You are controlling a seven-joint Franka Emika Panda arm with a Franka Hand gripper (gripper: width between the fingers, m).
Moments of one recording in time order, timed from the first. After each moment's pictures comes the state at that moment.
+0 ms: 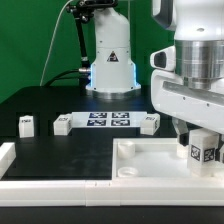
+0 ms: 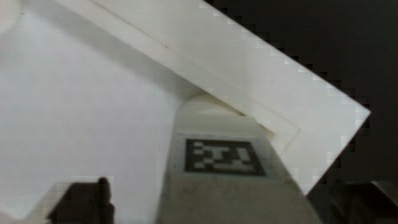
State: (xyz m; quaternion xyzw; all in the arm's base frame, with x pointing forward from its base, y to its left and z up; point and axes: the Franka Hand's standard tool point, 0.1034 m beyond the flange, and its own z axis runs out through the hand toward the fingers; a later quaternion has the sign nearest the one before) arm 0.639 0.121 0.063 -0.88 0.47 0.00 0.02
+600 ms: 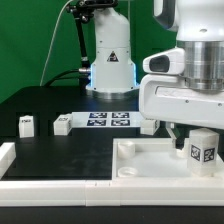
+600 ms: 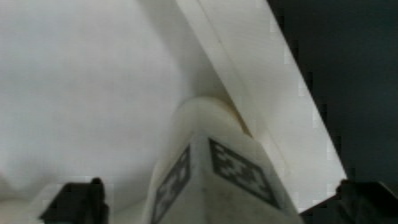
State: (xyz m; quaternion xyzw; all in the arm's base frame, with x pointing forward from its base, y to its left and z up) arm 0.638 0.124 0.062 -0.97 0.23 -0.01 0.02
